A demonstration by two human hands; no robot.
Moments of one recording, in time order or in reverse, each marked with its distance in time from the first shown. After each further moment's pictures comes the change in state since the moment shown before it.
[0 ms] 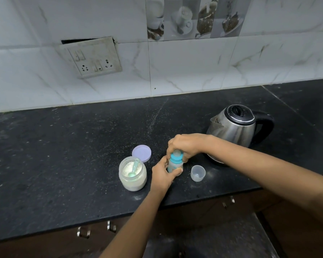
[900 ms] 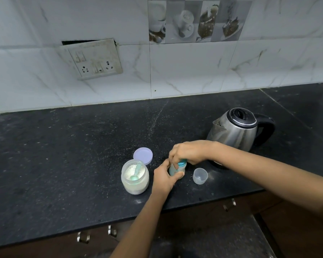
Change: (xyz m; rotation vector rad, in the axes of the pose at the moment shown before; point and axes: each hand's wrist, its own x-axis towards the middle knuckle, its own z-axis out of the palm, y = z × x) left_hand 0.004 -0.006 -0.005 0.097 -0.032 0.050; right_hand -0.004 -0.006 0.008 -0.079 0.023 -0.187
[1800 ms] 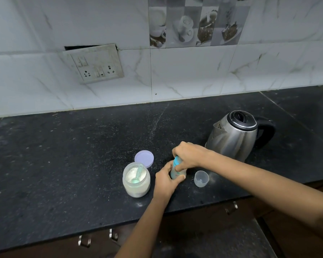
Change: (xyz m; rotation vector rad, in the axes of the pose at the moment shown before) left_hand -0.004 -0.002 0.001 -0.039 -0.018 0.017; right_hand 0.013 -0.017 0.008 0.073 0.144 0.528
